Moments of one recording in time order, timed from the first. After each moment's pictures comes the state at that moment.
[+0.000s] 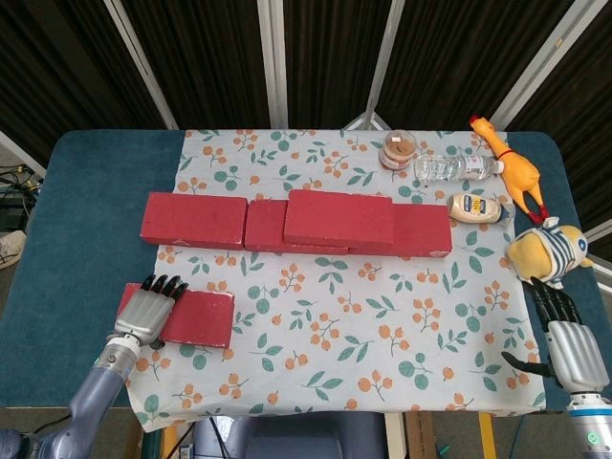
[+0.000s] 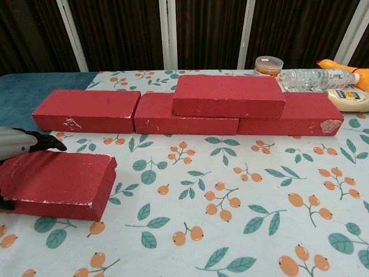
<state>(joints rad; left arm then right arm) -0.64 -1.31 0.02 -1.92 0.74 1.12 0.92 0.02 -1.05 0.11 -1.69 -1.53 1.35 0.17</state>
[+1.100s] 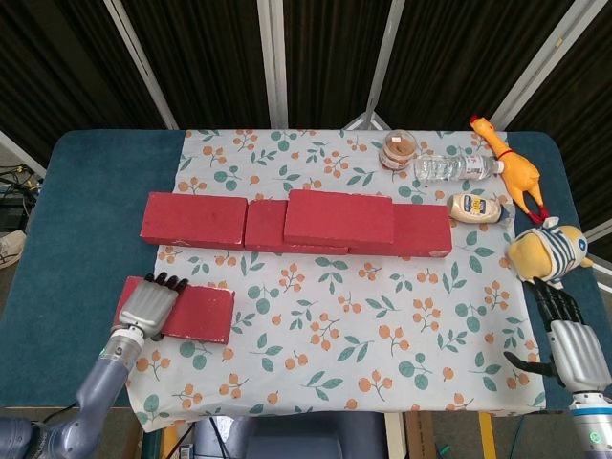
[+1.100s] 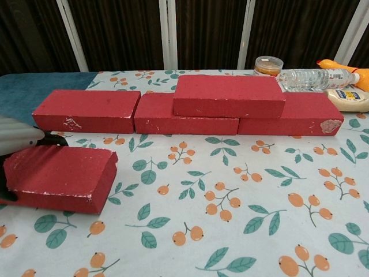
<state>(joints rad) -0.71 -1.32 0.03 -1.90 0.70 1.14 0.98 0.05 -1.04 0.08 -1.70 -1.49 1.36 0.18</state>
